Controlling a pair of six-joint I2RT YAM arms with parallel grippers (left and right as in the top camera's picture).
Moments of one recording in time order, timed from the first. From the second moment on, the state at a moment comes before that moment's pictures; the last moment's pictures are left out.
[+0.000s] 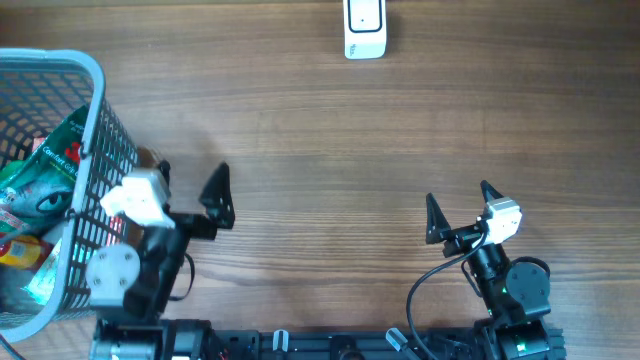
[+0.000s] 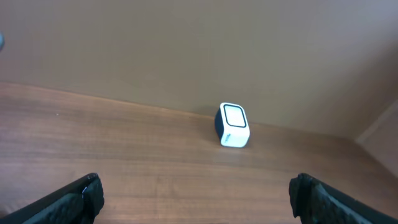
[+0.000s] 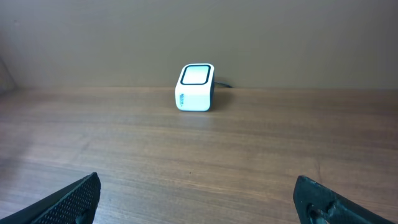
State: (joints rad) left arm -0.03 0.43 0.59 -0.31 0.18 -0.30; right arm 0.20 0.08 0.01 0.00 -0.07 0.09
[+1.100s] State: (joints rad) left arm 0.59 1.17 1.44 -1.10 -0.26 -0.64; right arm 0.20 0.08 0.01 0.00 -0.08 0.09
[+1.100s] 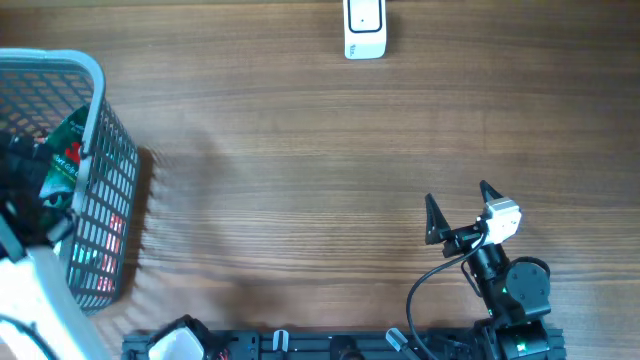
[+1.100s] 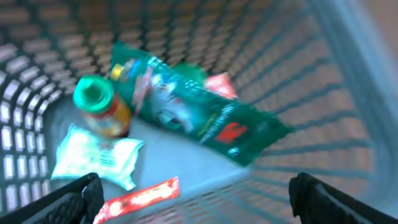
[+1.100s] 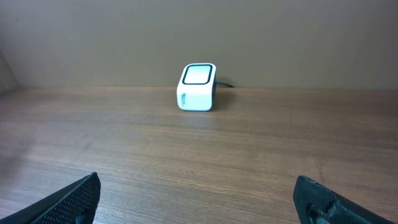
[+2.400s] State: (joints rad) left arm 0.78 1.71 1.16 -0.96 -0.36 -0.56; right arm 0.20 0.08 0.01 0.00 -0.08 0.09
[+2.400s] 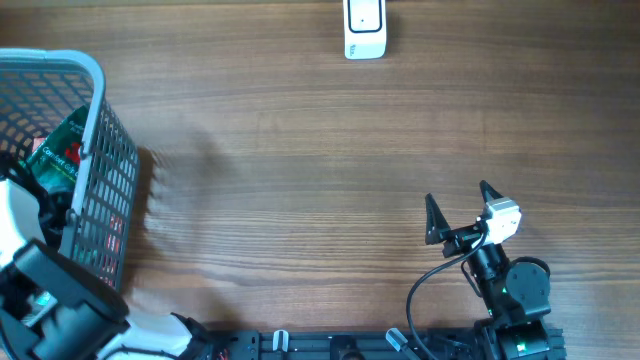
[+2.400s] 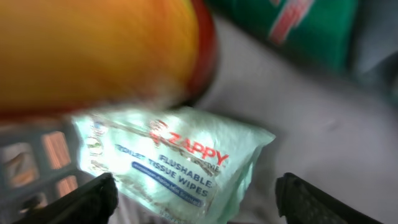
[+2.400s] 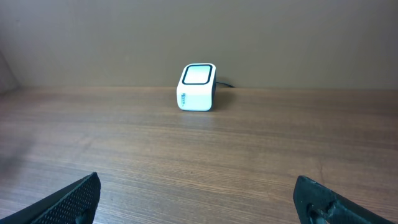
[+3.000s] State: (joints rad) left arm 0.78 1.75 1.16 -1.06 -0.31 -0.56; right arm 0.20 0.08 0.01 0.00 -0.08 0.09
